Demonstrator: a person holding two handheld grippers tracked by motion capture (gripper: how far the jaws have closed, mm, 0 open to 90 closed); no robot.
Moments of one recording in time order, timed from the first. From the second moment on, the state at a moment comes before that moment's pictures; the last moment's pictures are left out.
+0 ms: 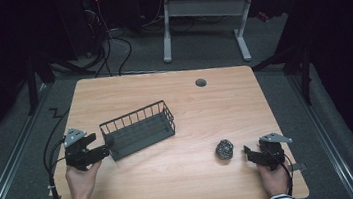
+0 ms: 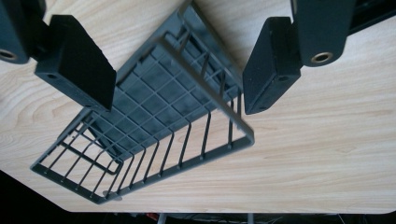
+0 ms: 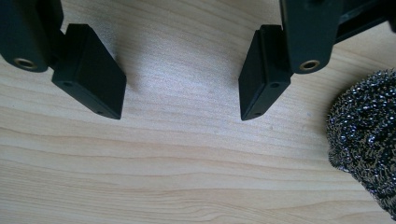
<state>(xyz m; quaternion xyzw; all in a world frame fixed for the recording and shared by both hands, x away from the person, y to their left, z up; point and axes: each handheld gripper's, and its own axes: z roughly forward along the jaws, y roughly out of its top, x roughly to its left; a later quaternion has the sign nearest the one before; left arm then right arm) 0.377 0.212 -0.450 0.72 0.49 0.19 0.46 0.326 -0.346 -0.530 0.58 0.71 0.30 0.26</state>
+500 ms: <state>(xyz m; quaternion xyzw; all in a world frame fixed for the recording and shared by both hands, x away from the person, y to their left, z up) 0.401 0.203 -0.457 0.72 0.52 0.20 0.42 0.326 -0.346 -0.530 0.58 0.71 0.30 0.26</state>
